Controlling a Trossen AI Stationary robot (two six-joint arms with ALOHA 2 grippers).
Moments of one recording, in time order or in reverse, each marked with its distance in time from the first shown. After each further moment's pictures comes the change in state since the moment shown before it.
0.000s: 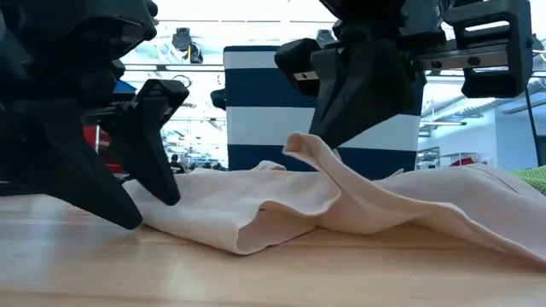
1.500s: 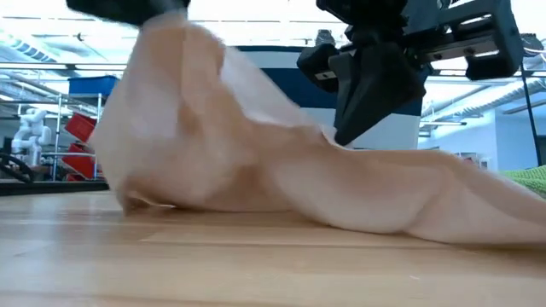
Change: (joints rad) left arm 0.080 -0.405 0.001 -0.156 0.110 0.177; right arm -0.031 -0.083 0.000 -0.196 0.053 0.082
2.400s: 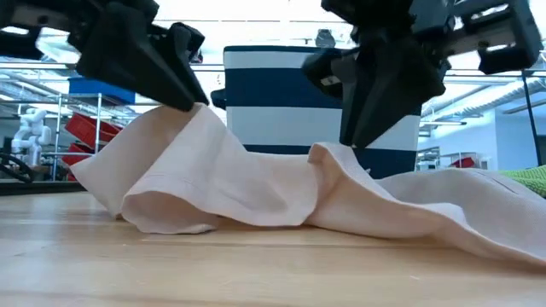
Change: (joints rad) left arm 0.032 0.144 0.000 0.015 -0.080 -0.112; right arm 0.003 0.001 0.000 -0.028 -0.058 0.036
